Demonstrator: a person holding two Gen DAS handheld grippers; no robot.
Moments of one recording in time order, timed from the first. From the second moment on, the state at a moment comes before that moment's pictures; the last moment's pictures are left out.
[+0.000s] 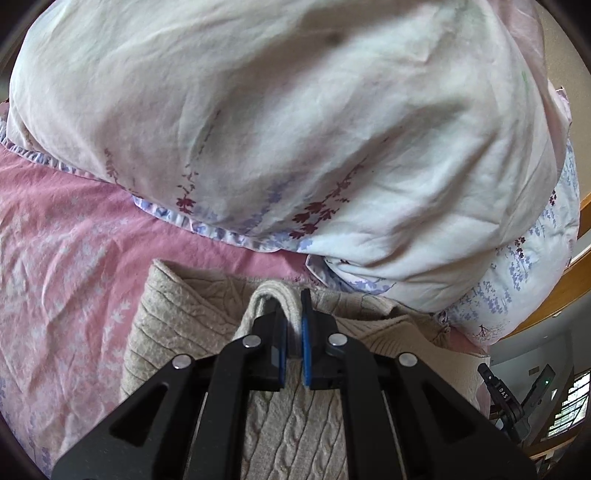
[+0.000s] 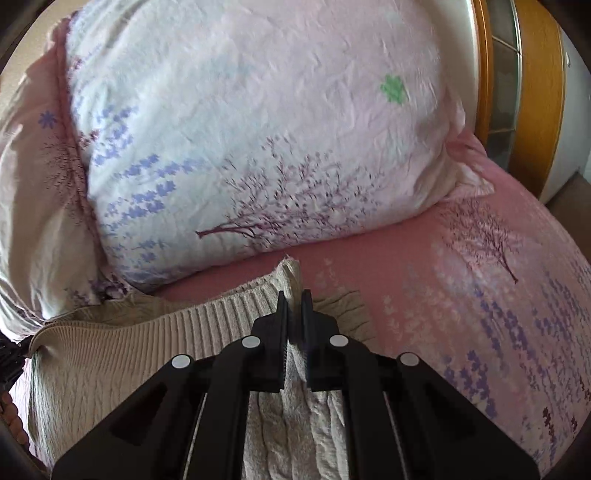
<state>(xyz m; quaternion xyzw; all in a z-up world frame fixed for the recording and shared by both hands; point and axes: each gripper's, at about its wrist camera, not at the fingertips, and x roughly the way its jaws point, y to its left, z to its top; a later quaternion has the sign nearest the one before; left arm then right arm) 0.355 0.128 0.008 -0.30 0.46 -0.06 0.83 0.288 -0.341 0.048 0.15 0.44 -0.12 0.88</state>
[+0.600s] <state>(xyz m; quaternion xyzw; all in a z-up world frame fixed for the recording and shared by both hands) 0.300 0.161 0.030 -0.29 0.46 -0.08 0.84 0.256 -0.375 0.047 0.20 0.49 -0.05 0.85</state>
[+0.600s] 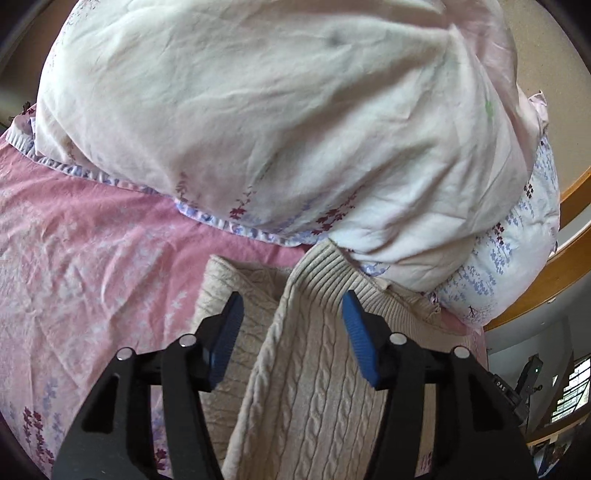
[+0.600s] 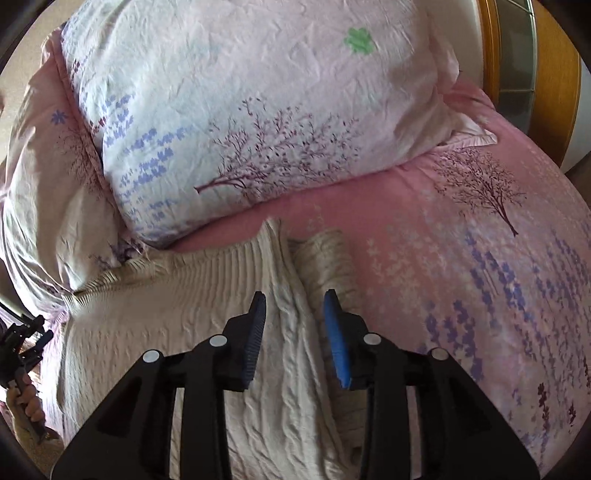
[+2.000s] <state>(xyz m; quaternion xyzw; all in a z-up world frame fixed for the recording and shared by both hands) 0.276 0.143 0.022 -0.21 0.43 -0.04 0.88 0.260 -0.356 0.059 0.19 0.47 -0.04 0.86</state>
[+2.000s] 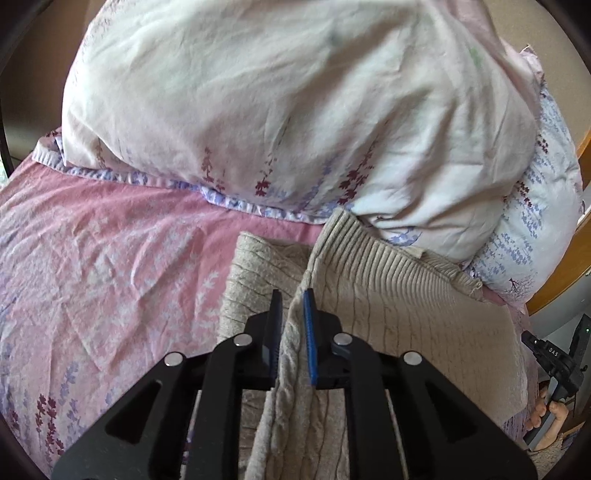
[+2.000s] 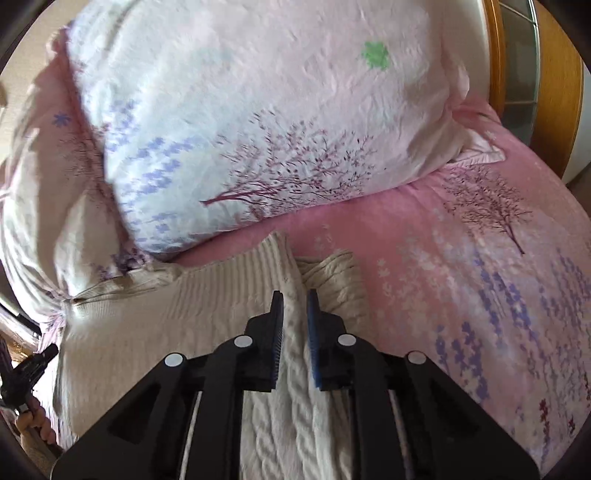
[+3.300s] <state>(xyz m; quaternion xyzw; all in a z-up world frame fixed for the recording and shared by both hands) 0.245 0.173 0.008 -0.23 0.49 -0.06 0.84 0.242 -0.182 0.051 -0.01 0.50 -0.04 0.86</state>
